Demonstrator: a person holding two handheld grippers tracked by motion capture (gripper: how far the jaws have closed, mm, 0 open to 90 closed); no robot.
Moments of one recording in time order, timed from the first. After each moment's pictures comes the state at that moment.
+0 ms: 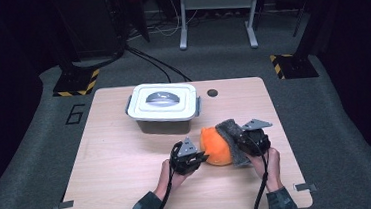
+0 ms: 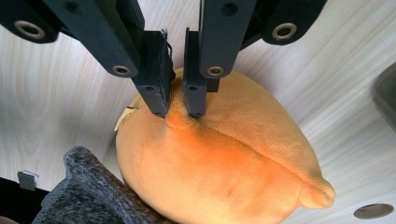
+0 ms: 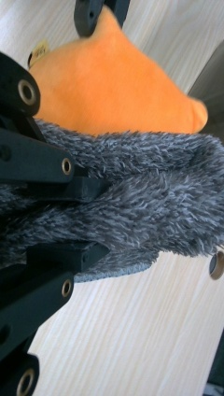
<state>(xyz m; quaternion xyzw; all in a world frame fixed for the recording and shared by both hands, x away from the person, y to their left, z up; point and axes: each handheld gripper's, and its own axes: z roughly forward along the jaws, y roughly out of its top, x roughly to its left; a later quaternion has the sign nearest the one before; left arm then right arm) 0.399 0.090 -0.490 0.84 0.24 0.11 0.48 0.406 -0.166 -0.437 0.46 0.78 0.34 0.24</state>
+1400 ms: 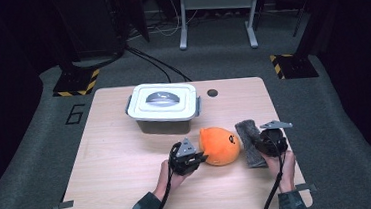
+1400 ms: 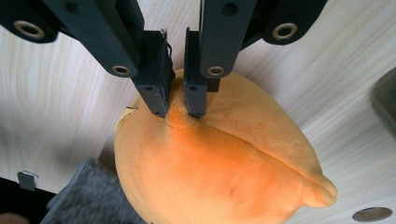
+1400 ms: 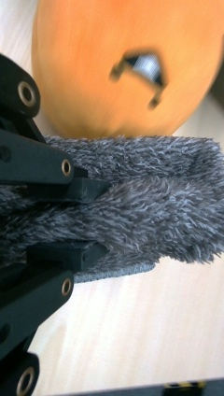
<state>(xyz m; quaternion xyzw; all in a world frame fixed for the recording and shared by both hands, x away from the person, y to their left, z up) 0.398 0.093 -0.490 0.84 0.24 0.10 0.48 0.406 -0.217 -0.447 0.52 0.75 0.34 0.23</state>
